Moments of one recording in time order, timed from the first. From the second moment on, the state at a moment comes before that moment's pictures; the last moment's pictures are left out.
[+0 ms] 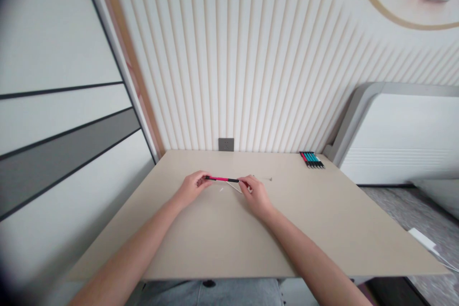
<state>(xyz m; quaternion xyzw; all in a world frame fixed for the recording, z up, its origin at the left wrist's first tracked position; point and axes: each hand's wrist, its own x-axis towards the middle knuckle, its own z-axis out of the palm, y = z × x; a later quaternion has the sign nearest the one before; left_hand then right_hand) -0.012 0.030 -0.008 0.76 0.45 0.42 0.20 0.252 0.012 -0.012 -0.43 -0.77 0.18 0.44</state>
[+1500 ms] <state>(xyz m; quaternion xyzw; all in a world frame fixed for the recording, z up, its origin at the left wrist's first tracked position) -0.019 0.033 -0.011 0.83 0.43 0.34 0.11 0.276 0.025 -0.012 -0.40 -0.74 0.30 0.44</state>
